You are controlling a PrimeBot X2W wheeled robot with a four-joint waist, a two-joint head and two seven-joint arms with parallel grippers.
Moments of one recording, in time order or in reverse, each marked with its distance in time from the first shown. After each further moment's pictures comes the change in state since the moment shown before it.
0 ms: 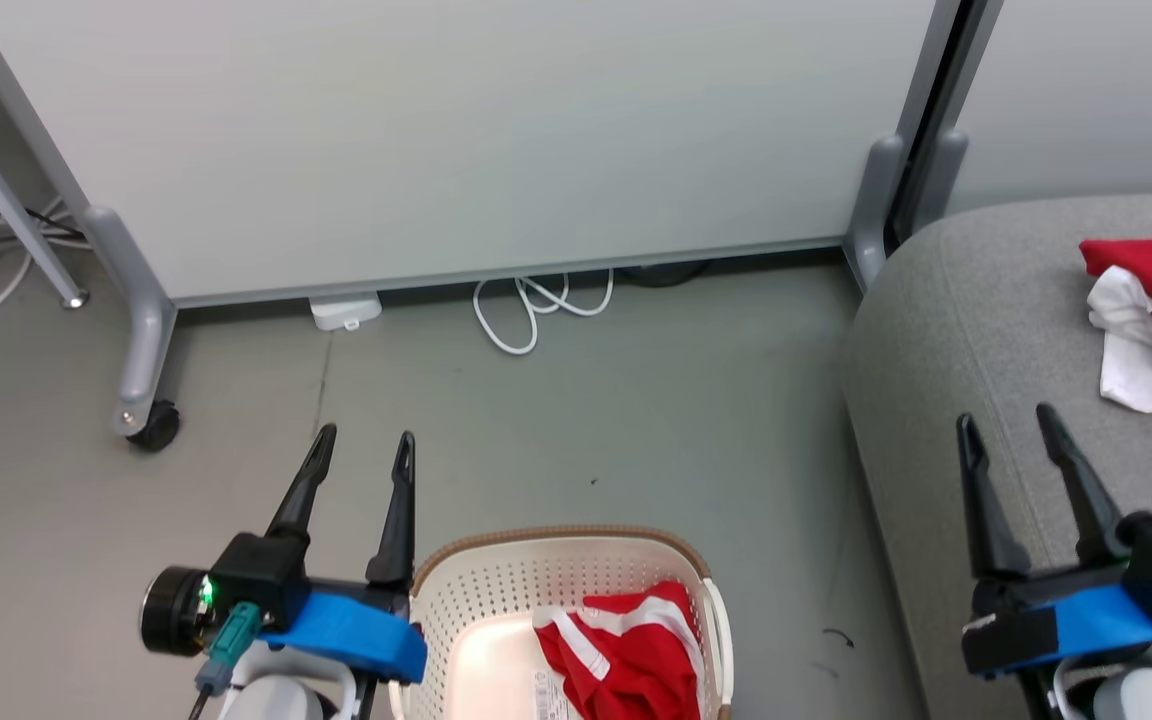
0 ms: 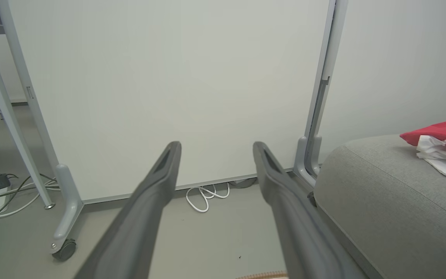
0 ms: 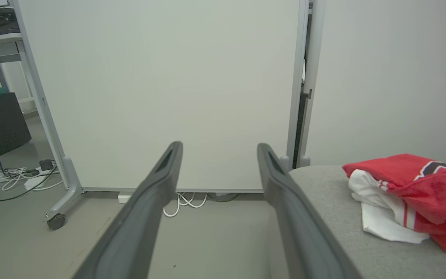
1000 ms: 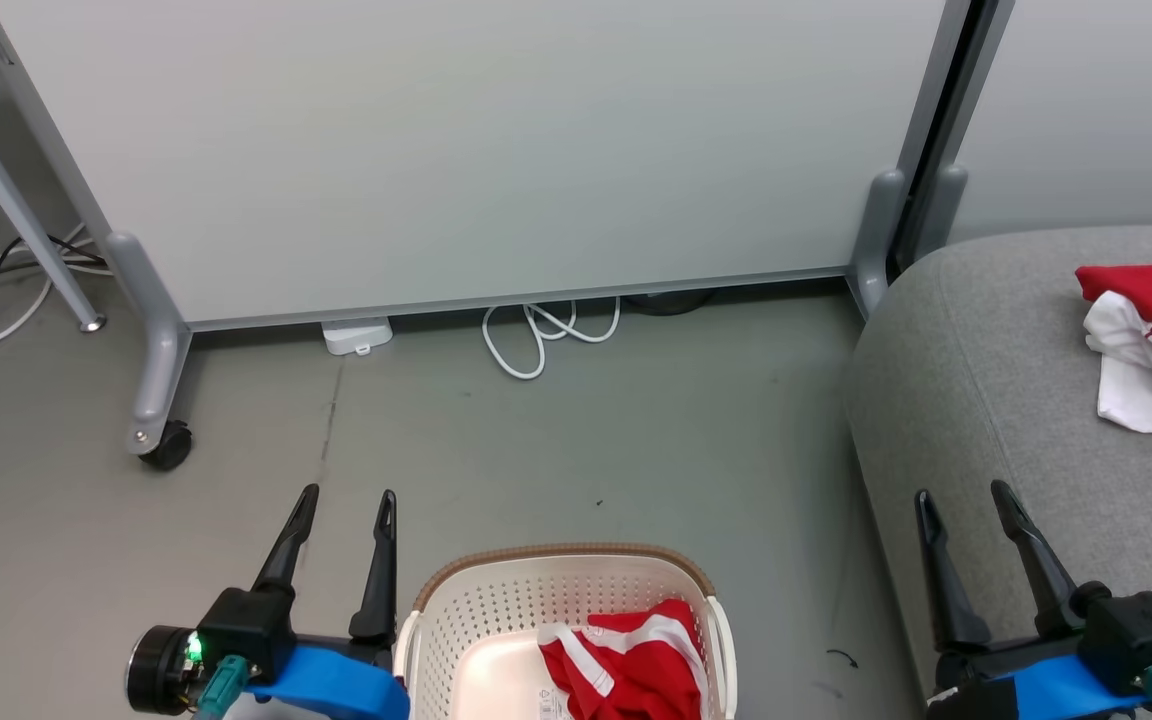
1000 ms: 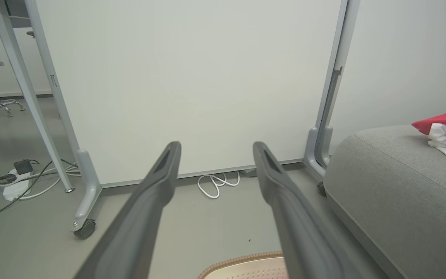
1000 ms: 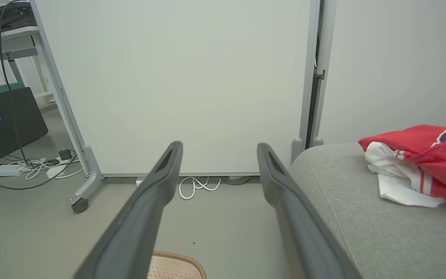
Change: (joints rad) left arm 0.110 -0.051 0.127 -0.001 0.102 -0.075 0.000; right arm 0.126 0.066 0.025 -0.032 -0.027 0.000 0.000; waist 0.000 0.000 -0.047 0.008
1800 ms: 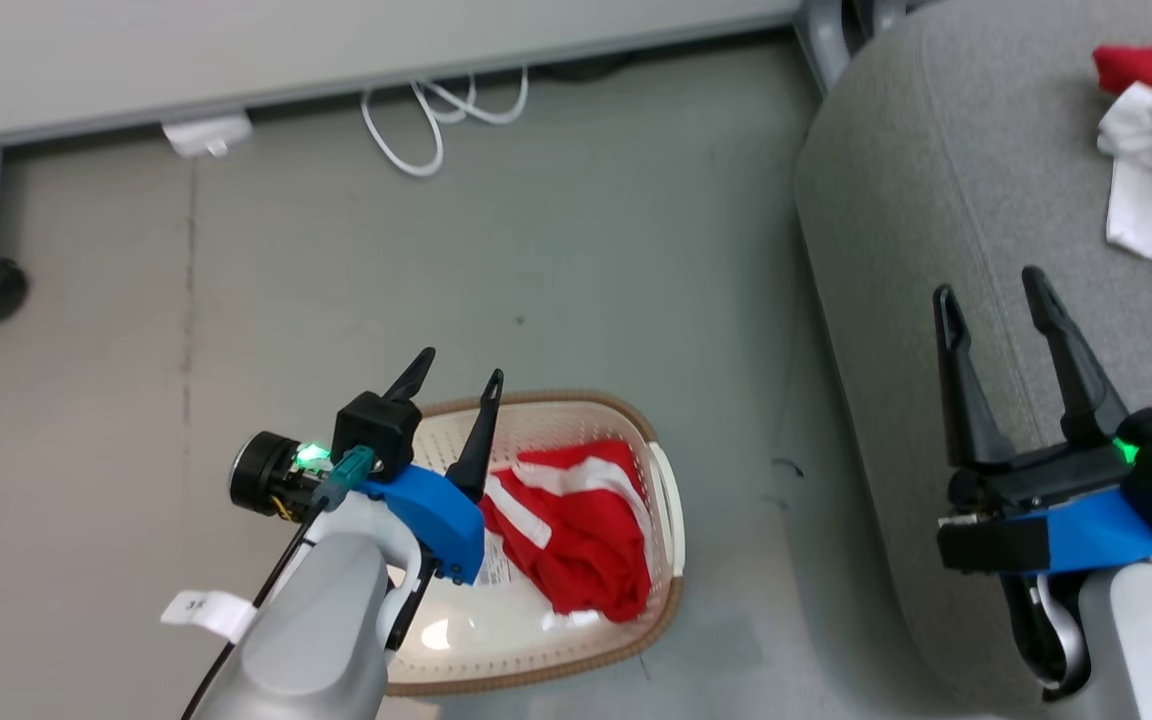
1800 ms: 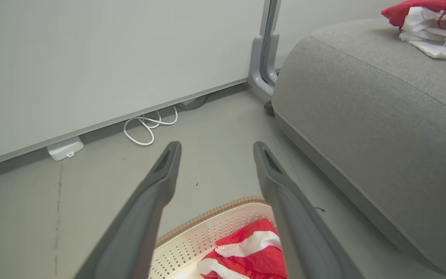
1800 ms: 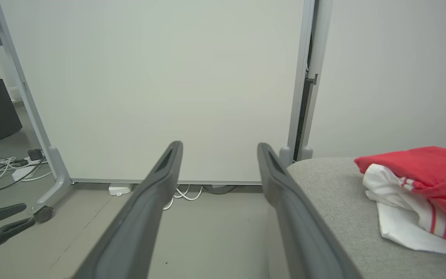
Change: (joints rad) left arm -0.476 -0.028 -0.238 0.500 -0.046 -0.034 0.000; right arm -0.261 -0.056 0.034 -0.069 0.017 0.000 0.000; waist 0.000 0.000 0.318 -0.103
